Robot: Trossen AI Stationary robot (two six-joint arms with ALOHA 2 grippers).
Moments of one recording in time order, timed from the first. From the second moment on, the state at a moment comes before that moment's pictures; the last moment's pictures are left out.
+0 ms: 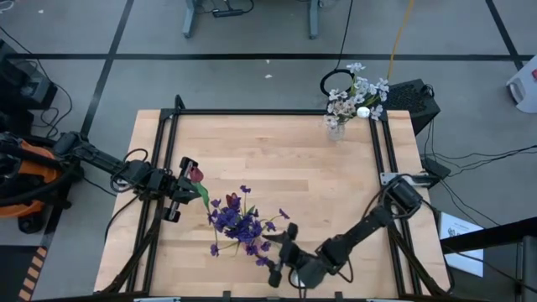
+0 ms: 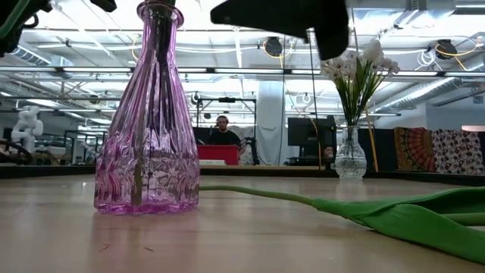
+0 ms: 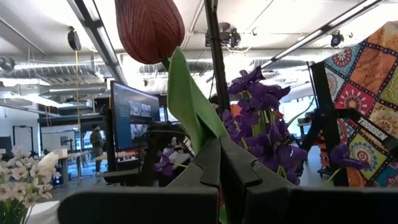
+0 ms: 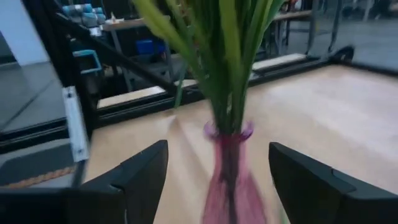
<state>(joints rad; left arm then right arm) -0.37 0.67 0.17 0.98 -0.01 0.16 0.68 2.10 1.26 0.56 0.99 0.43</state>
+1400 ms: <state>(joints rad) -0.37 0.67 0.17 0.98 -0.01 0.16 0.51 2.10 1.28 0.68 0.73 0.24</state>
